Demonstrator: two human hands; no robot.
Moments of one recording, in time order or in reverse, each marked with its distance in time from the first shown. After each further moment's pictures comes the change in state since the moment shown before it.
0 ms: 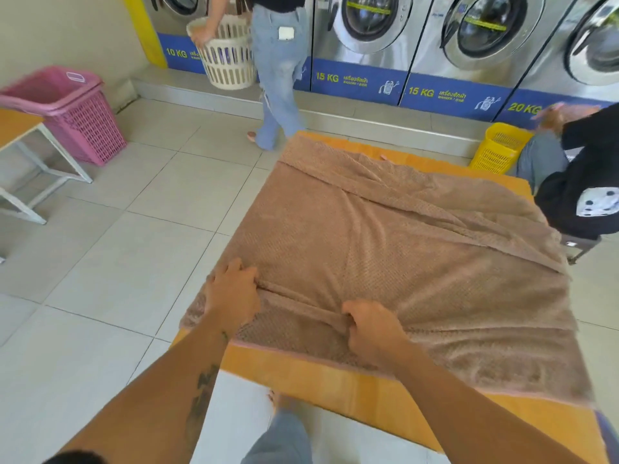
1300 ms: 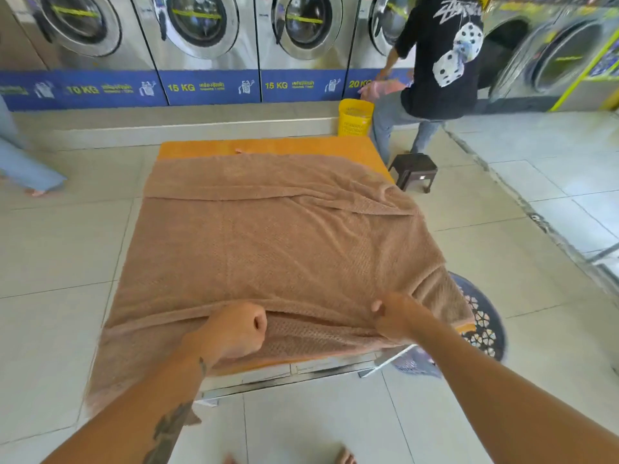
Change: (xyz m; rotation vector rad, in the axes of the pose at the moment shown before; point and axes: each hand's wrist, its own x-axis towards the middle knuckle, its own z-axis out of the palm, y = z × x) left_hand -0.074 0.101 -0.003 -0.079 -0.561 0.578; right_hand -0.169 0.102 0.007 0.148 0.033 0.605
